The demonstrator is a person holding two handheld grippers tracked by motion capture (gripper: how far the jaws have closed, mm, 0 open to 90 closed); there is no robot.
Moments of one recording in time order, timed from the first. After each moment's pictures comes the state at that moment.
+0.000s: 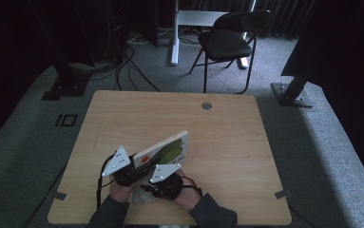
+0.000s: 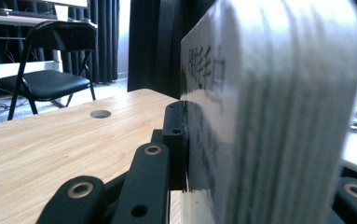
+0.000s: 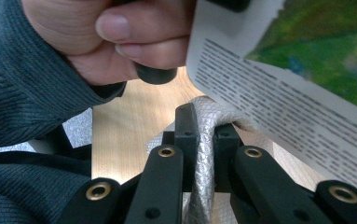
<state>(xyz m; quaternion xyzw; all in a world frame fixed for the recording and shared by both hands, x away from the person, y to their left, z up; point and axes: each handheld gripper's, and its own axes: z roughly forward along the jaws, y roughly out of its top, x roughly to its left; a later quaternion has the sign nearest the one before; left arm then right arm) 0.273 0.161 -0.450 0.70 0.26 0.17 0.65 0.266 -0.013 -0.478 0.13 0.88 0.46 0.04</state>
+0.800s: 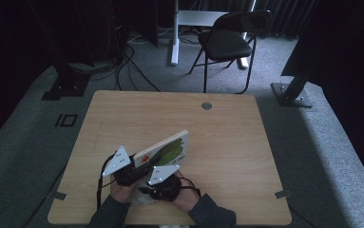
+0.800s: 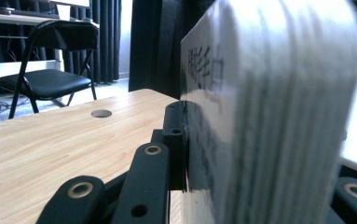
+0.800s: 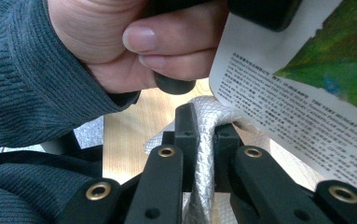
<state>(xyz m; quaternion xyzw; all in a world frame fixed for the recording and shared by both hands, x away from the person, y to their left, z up) 0.273 0.160 -0.451 0.69 0.26 0.17 0.65 0.262 -0.009 -0.477 0.11 0.88 0.47 0.03</state>
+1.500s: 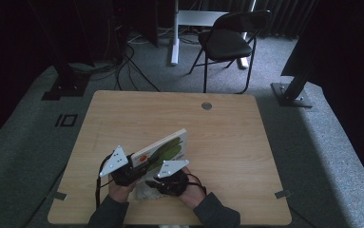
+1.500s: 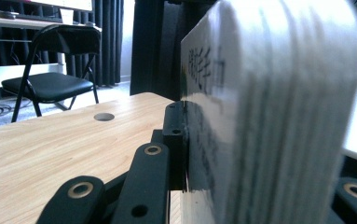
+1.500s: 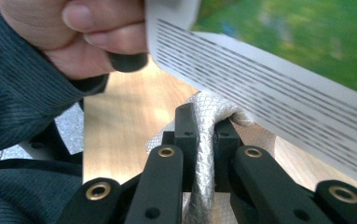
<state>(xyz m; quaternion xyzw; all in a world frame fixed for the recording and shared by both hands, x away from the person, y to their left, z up) 0.272 0.166 -0.447 0.69 0.26 0.17 0.65 0.277 -0.031 -0.480 0.15 0.87 0.48 0.03</state>
